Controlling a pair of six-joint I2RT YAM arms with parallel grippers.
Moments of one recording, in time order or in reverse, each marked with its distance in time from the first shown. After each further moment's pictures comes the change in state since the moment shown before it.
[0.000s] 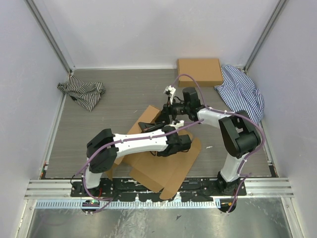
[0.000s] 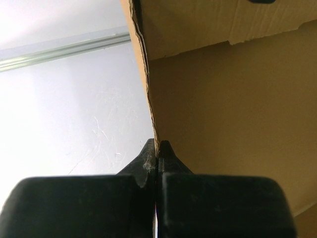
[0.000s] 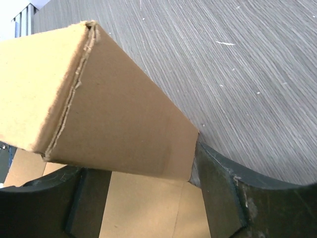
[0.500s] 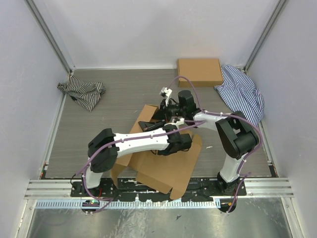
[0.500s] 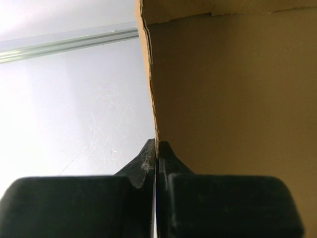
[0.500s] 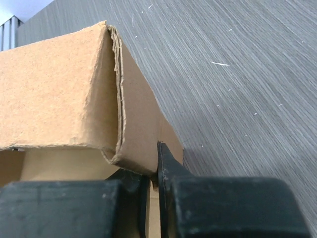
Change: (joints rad) left arm 0.003 0.010 0.029 -0.055 -0.006 -0.060; right arm 0.072 0.004 -0.036 0.163 0.124 0.057
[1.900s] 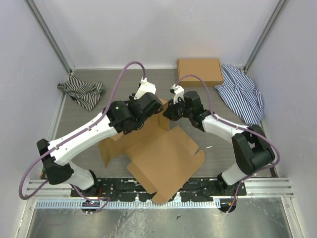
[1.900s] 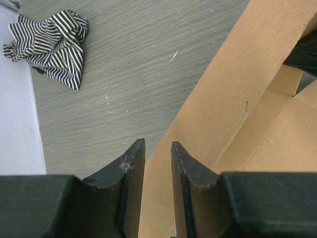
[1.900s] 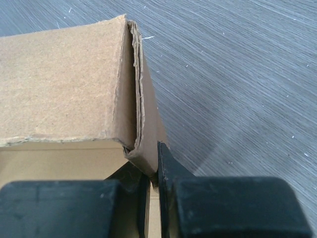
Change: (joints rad) left arm 0.229 -0.500 0.000 0.364 0.423 -0.094; right arm 0.011 -0.231 -0.070 -0.235 0.393 0.106
